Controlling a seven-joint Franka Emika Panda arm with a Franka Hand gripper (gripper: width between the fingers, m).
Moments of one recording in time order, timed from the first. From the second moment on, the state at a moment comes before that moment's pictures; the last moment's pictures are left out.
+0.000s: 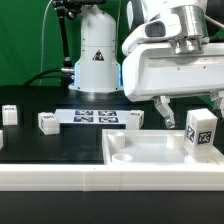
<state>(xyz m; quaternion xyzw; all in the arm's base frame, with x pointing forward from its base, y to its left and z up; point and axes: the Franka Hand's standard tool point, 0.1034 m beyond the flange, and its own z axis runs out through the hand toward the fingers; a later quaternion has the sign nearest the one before) 0.614 0.111 0.082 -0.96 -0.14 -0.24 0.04</state>
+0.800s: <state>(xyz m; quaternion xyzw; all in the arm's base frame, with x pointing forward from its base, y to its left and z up) 0.619 0.113 0.105 -0.99 -0.13 -0.09 0.06</state>
